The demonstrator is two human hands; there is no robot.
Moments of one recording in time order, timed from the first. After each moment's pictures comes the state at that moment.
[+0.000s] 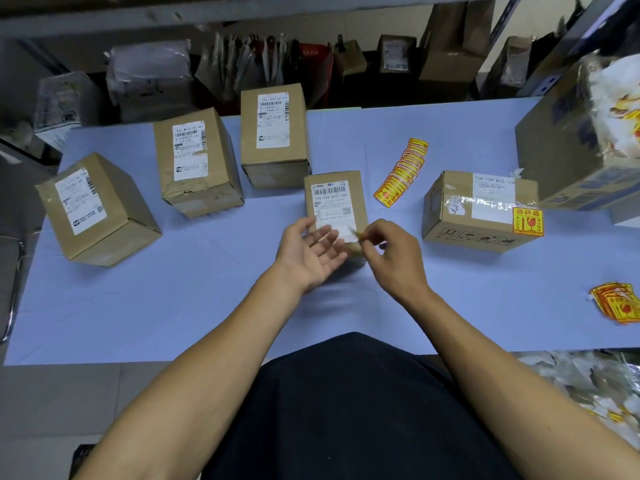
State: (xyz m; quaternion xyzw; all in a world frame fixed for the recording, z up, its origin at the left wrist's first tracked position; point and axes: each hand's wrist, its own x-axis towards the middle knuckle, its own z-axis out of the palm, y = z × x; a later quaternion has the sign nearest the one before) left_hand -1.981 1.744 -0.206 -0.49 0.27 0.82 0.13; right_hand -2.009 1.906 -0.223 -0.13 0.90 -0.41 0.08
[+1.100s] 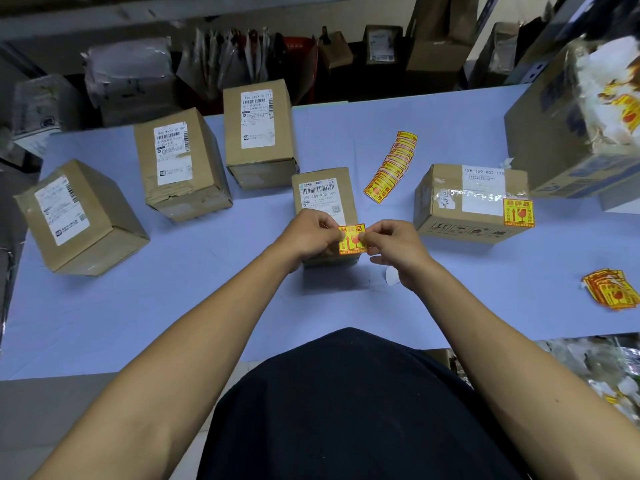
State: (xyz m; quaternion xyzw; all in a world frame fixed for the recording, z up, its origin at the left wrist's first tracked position) left_hand -2.014 1.745 -0.213 -0.26 0.76 0.56 0.22; right_hand -2.042 1.915 -0.231 0.12 0.77 -0.54 0.32
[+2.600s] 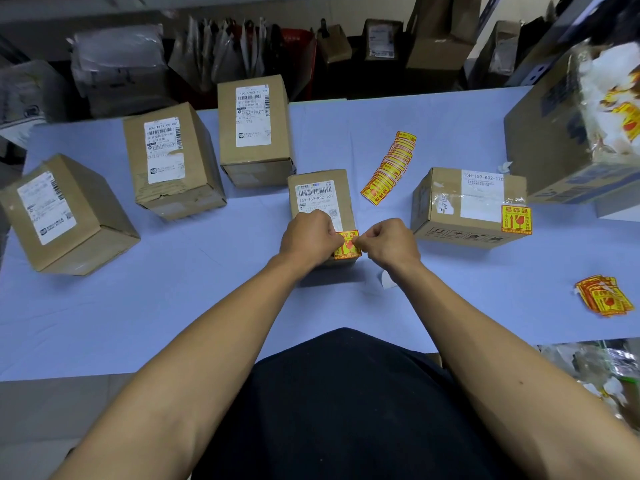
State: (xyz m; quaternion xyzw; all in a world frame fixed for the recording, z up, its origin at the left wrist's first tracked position) left_hand -2.026 1.754 -0.238 -0.19 0.93 0.27 0.17; right_hand -2.060 1.903 -0.249 0.09 0.90 -0.32 0.29
